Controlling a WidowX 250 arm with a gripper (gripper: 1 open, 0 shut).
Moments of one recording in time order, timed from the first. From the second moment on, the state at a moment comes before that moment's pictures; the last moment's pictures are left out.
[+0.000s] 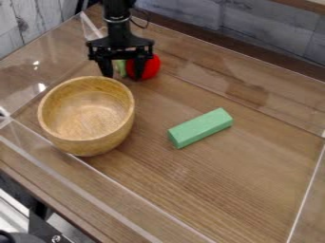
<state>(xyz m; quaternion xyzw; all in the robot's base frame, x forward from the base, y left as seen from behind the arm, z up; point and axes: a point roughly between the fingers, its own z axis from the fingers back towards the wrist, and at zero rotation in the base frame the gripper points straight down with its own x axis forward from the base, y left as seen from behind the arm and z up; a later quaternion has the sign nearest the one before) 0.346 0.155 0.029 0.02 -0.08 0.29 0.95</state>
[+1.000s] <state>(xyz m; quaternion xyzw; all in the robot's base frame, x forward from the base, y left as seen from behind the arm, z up) 0.354 0.153 0.023 0.00 -0.08 0.29 0.95</state>
